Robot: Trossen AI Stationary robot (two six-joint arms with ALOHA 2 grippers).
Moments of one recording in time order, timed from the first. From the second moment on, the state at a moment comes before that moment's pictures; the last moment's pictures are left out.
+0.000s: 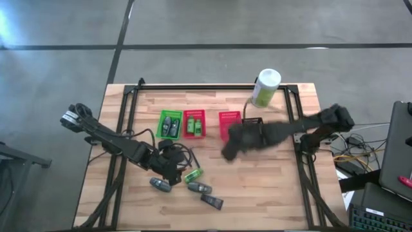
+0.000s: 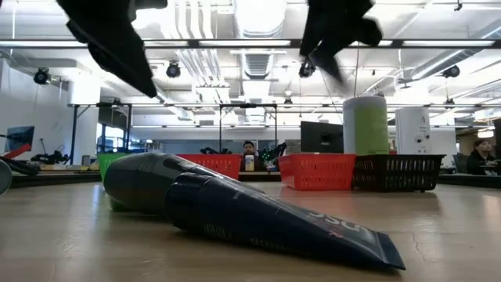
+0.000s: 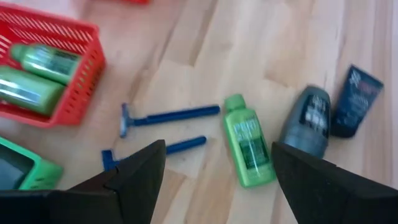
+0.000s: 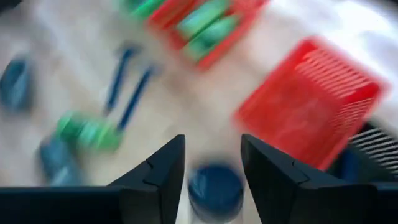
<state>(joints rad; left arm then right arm) -0.45 1.37 0.99 -0.59 -0.41 -0.67 0.22 1.58 1.38 -0.88 0.42 0.91</state>
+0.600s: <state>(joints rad) -0.35 1.37 0.96 -0.62 -0.47 -0.57 -0.15 1.64 1.33 -0.95 0.08 0.54</state>
